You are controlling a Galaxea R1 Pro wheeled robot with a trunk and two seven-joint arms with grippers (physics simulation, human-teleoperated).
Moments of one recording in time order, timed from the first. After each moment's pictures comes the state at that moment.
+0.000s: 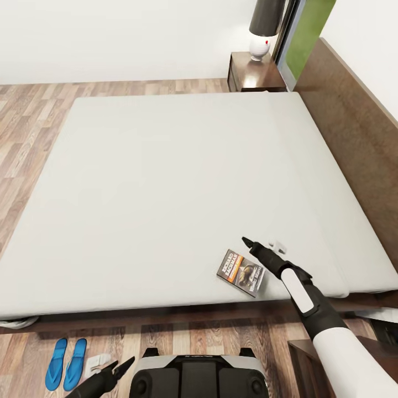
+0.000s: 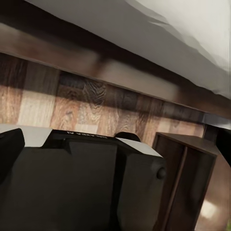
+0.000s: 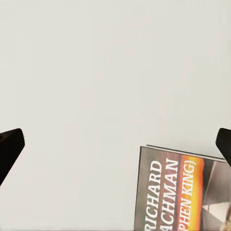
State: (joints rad) left arm -0.27 0.14 0.40 -0.50 0.17 0.03 -0.92; right arm -0.69 -0.10 0.07 -0.94 -0.82 0.31 0.12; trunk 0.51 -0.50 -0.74
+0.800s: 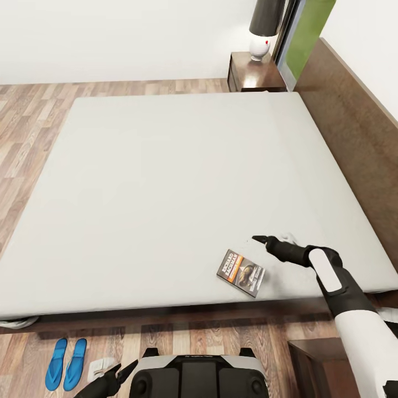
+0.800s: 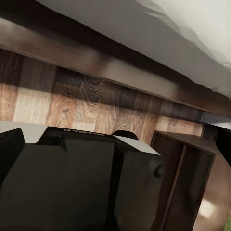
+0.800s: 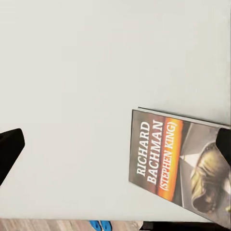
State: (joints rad) left arm -0.27 0.12 0.40 -0.46 0.17 -0.01 -0.93; right arm -0.78 -0.21 -0.05 -0.99 -0.84 0.83 0.13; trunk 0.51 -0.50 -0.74
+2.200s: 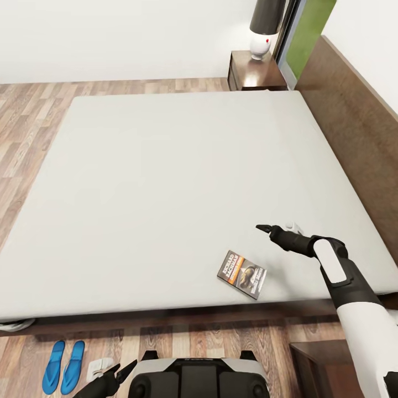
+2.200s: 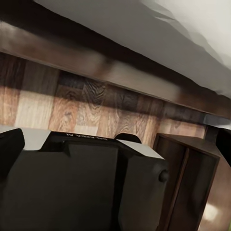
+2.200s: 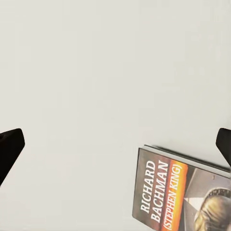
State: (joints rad) left arm -0.27 0.13 0.40 -0.46 0.17 -0.01 -0.93; right arm -0.82 -0.22 -0.07 -1.02 -0.84 0.83 0.12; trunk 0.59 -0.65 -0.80
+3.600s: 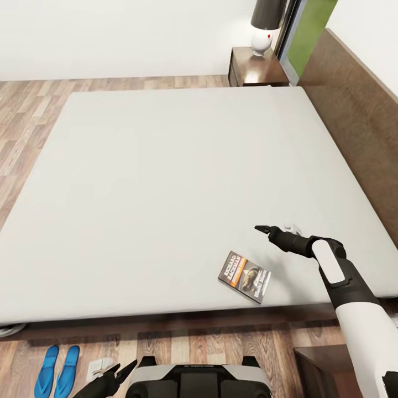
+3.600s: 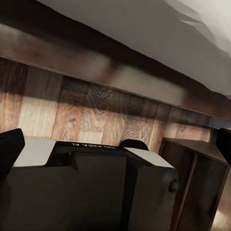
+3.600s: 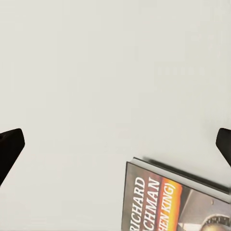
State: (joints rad) left arm -0.27 0.13 0.40 -0.46 0.17 -0.01 -0.93; right arm -0.82 -0.21 -0.06 -1.02 -0.84 0.83 0.12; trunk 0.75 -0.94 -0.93
